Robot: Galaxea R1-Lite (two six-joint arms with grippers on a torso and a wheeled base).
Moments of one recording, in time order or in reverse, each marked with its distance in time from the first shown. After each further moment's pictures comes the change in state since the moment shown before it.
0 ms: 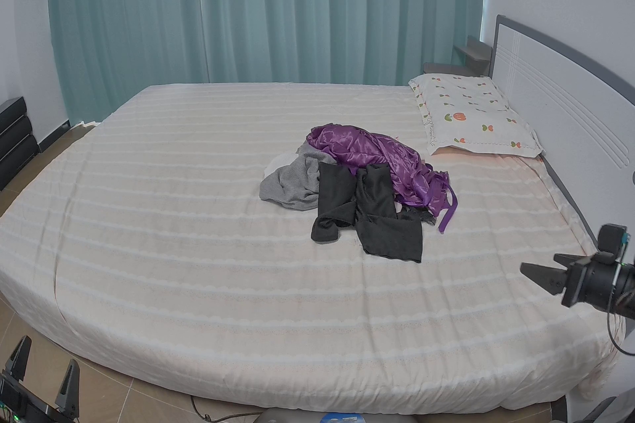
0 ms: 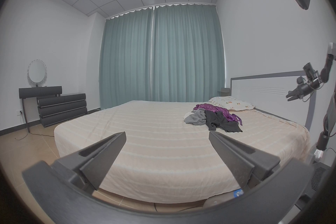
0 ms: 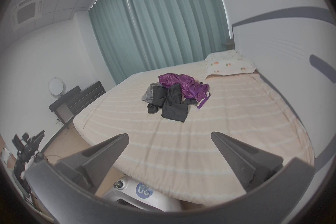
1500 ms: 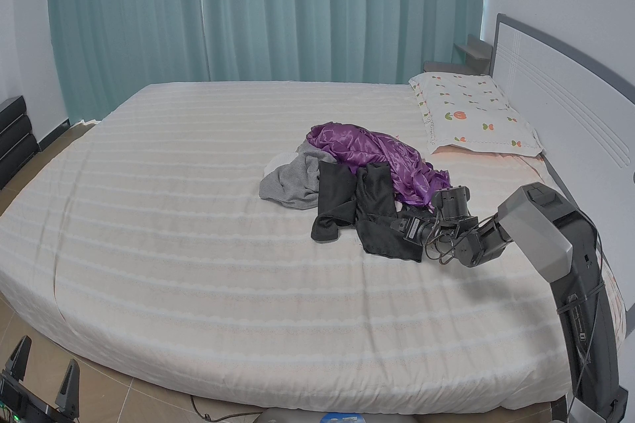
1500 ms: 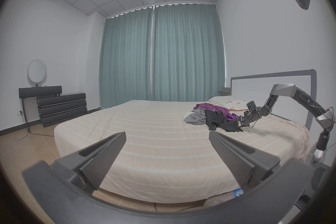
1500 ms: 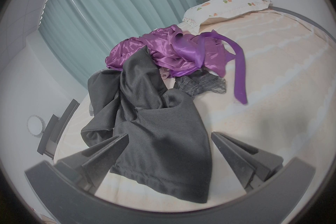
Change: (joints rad) left arm 0.000 0.000 0.000 0.000 0.000 0.000; right arm 0.099 1.500 -1.289 -0.040 -0.156 0.371
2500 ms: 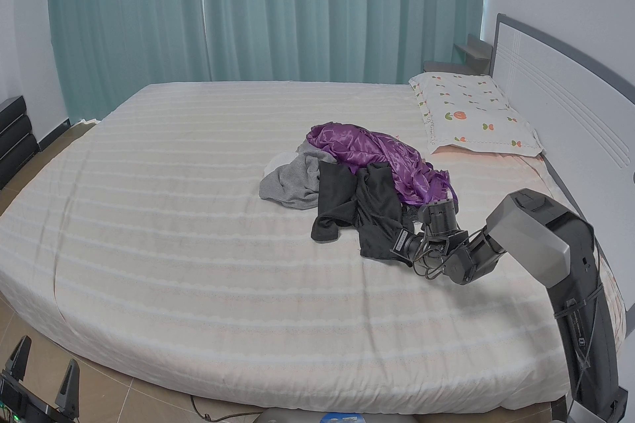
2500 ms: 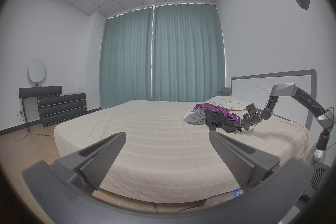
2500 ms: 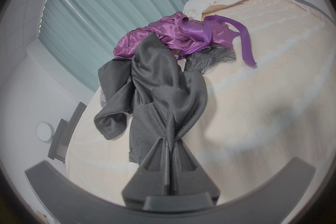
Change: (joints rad) left arm 0.000 0.000 0.000 0.000 0.000 0.000; right arm 0.070 -0.021 0.131 -0.111 0.003 0.116
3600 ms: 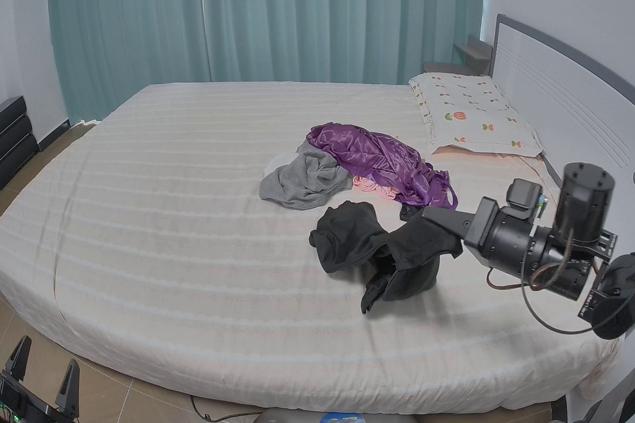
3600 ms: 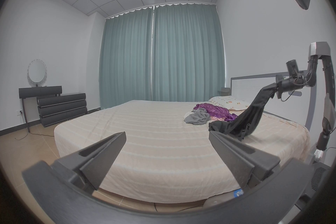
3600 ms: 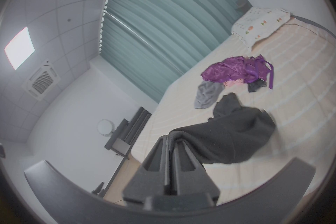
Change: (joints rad) left arm 0.000 0.000 0.000 0.000 0.000 0.000; right arm 0.241 -1.027 0.938 -0.341 0.089 0.127
